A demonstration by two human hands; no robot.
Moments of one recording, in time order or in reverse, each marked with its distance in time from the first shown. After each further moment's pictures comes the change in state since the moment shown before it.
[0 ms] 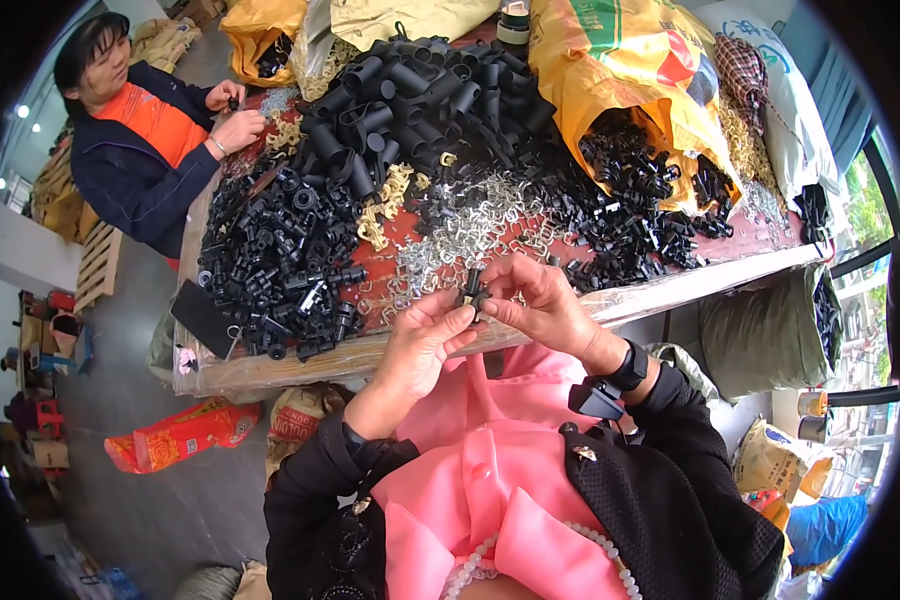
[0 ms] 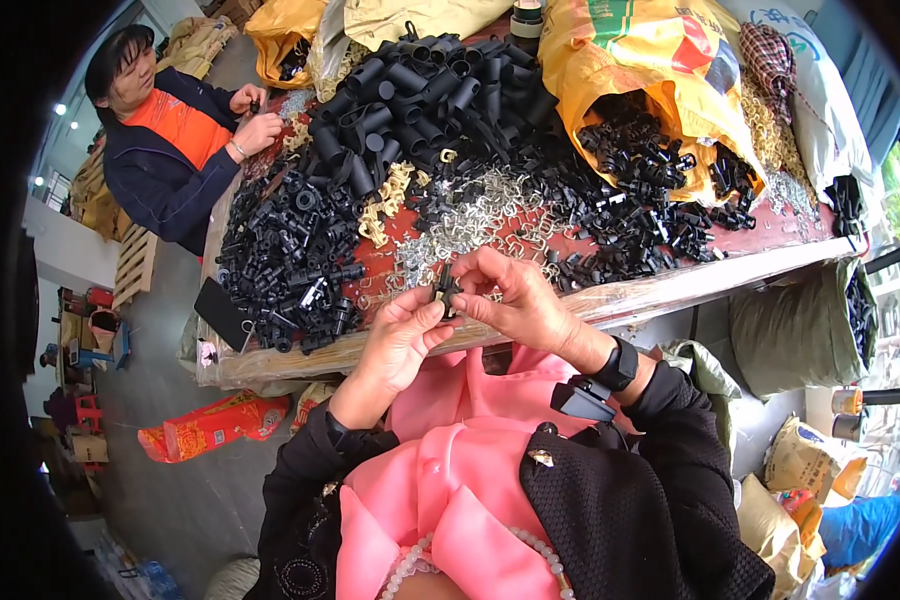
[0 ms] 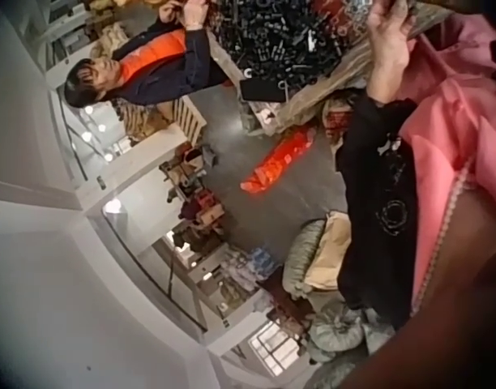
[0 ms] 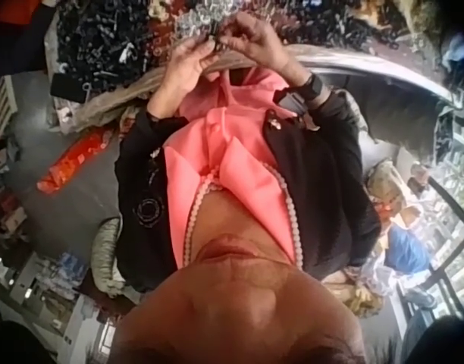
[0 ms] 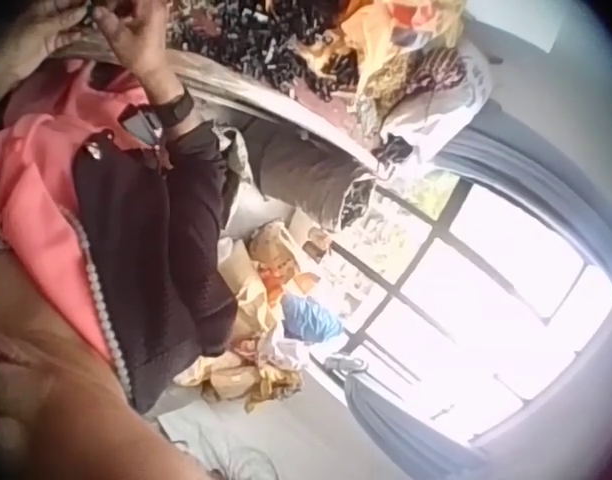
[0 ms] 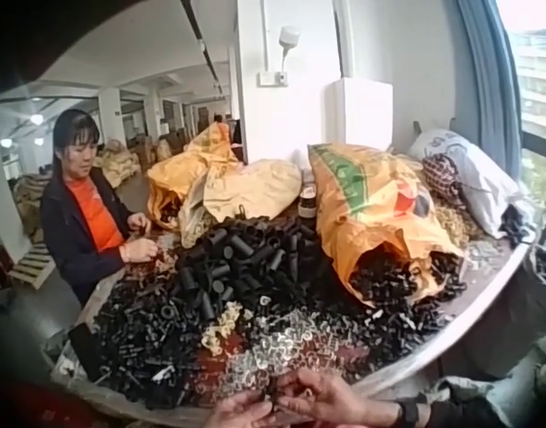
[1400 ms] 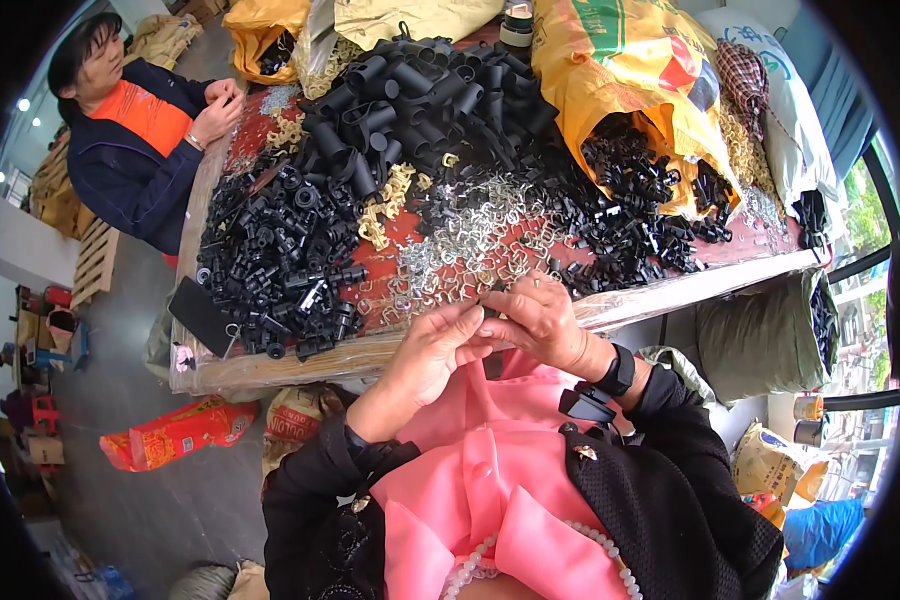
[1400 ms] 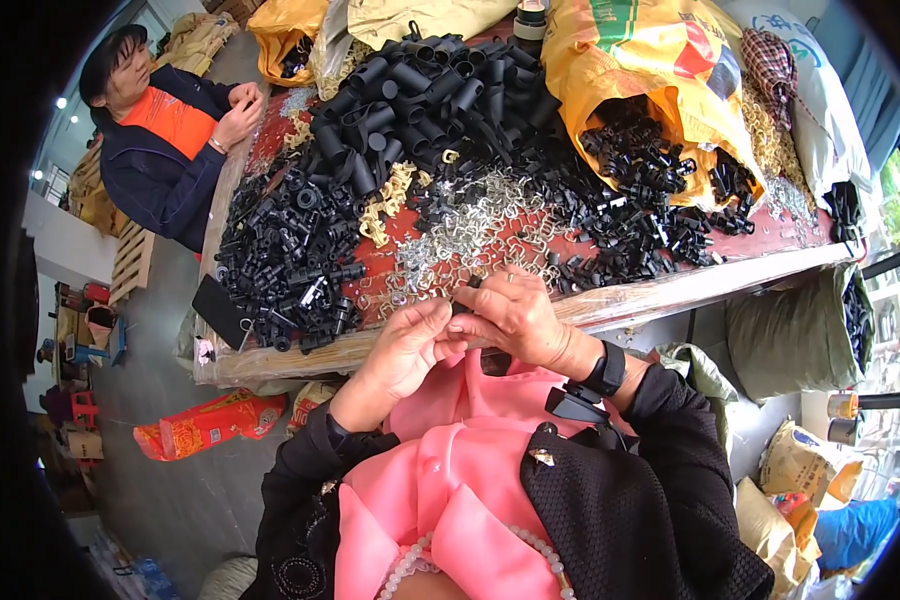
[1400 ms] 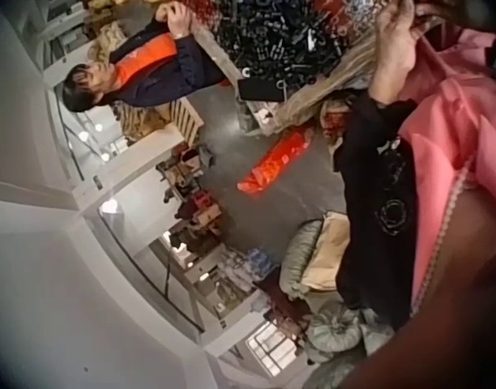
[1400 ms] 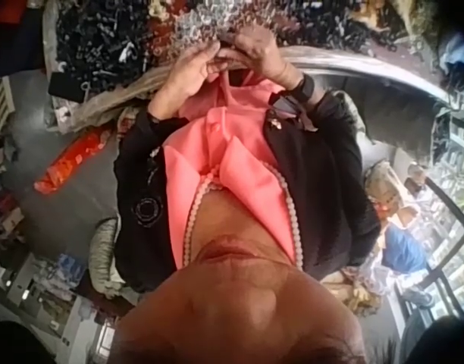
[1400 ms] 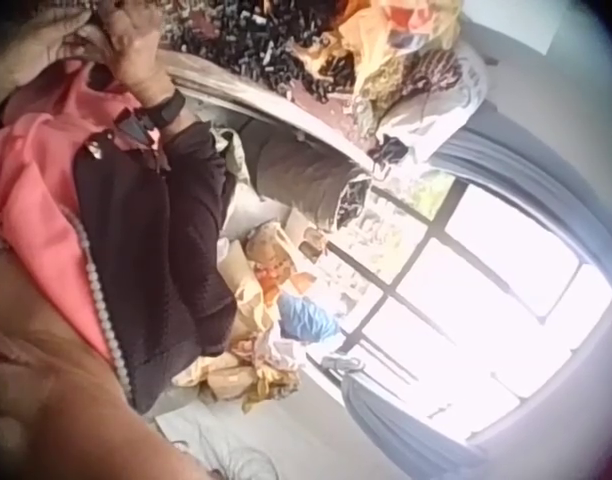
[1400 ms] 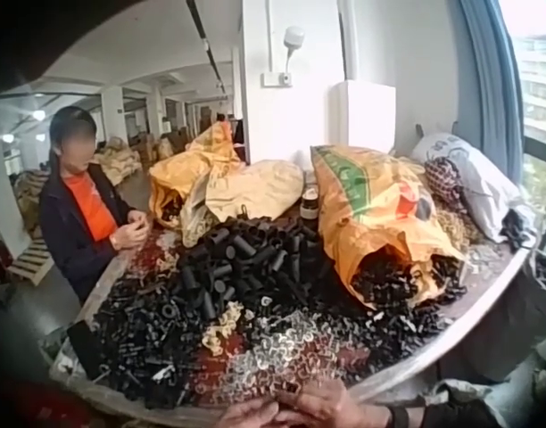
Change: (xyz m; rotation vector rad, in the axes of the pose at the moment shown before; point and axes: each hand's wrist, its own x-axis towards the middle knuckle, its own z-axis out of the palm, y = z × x) left_hand -0.005 0.002 0.005 -0.010 -0.171 -0.111; right_hand -0.006 0.008 0.005 -0.742 0.133 -0.520
